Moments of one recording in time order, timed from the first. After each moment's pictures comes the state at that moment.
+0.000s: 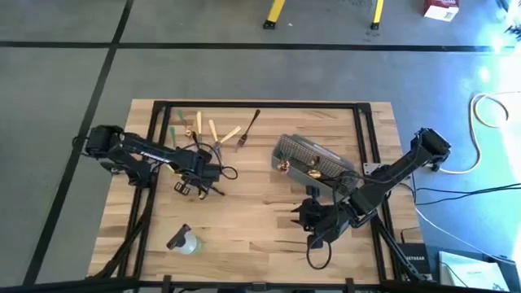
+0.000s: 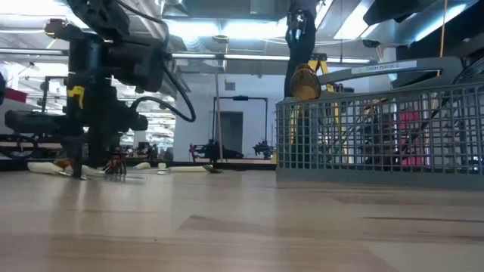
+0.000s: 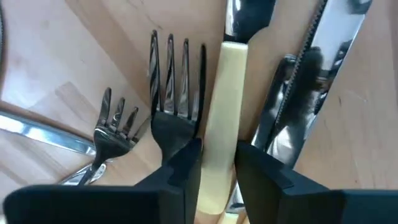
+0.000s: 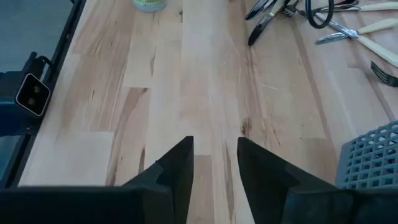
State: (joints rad) left arm -0.01 1.53 0.71 -0.85 -0.28 0.48; right arm 0.65 1.45 1.04 -0.47 0.49 0.46
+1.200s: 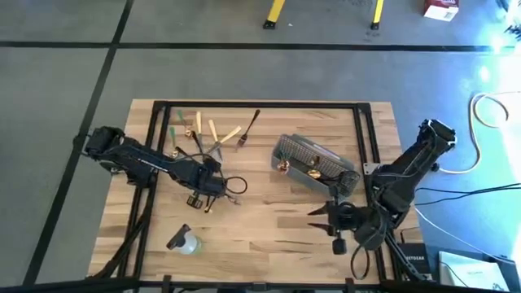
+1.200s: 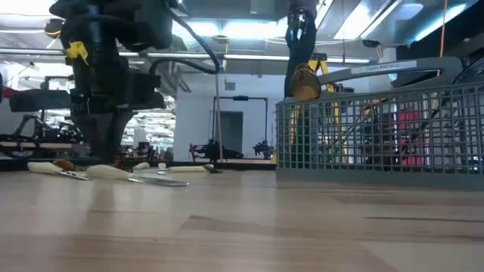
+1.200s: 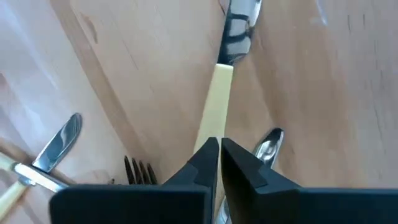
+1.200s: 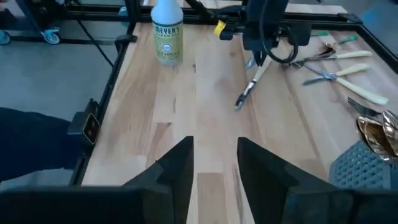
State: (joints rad) left arm -0.20 1.54 0.85 -0.77 -0.26 0.24; right arm 0.86 1.27 1.04 -0.53 0.70 0.55
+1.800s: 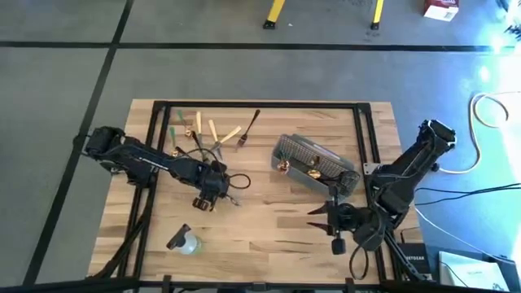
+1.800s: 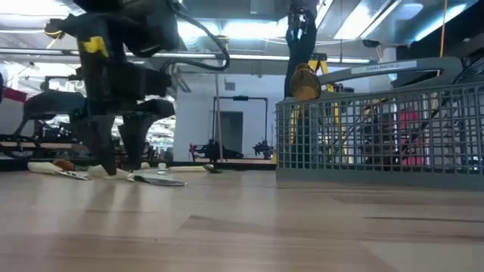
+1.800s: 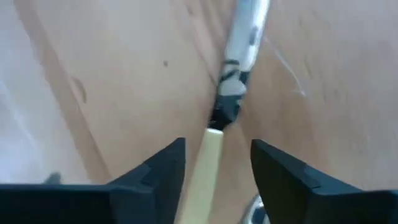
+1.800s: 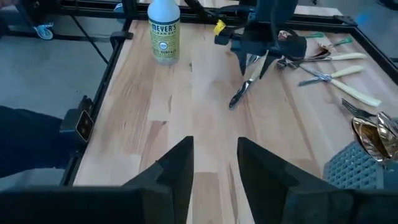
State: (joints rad) left arm -0.17 1.54 0.79 -0.54 -0.14 0.27; right arm 0.86 1.28 1.04 -0.53 0.71 0.54
